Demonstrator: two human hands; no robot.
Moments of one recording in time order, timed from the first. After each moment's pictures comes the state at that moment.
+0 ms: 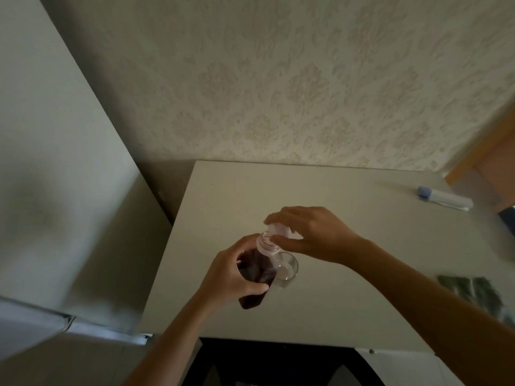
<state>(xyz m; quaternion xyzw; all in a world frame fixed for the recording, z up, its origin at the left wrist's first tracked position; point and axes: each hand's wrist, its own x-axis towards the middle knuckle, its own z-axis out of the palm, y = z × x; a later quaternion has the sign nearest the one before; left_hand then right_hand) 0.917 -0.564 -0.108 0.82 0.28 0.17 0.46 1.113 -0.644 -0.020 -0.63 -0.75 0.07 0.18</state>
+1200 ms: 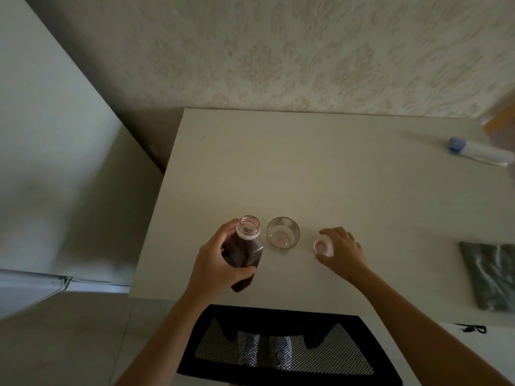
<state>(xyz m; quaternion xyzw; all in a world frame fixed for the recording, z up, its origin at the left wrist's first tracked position) 0.909 -0.577 -0.172 0.75 0.41 0.16 0.49 1.167 -0.711 -0.247 -0.87 -0.41 0.27 0.12</state>
